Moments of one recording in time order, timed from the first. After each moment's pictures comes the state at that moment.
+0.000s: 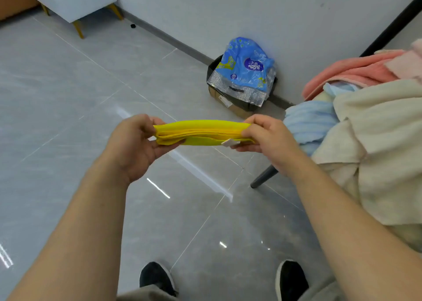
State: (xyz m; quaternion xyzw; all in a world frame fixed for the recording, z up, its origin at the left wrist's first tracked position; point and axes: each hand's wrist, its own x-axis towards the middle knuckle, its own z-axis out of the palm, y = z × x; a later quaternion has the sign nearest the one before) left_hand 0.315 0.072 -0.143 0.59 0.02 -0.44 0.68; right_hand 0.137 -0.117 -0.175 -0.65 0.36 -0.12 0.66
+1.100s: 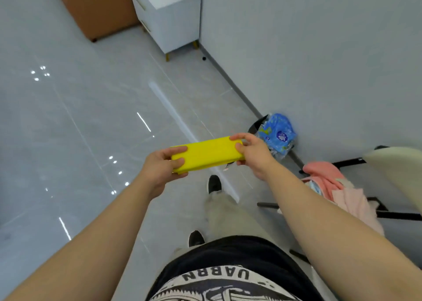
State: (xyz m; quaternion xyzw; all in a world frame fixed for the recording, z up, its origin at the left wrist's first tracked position) left_hand 0.486 0.243 0.269 0.65 0.12 -0.42 0.62; right_hand 0.390 0.010 0.255 -0.64 0.40 0.04 0.65
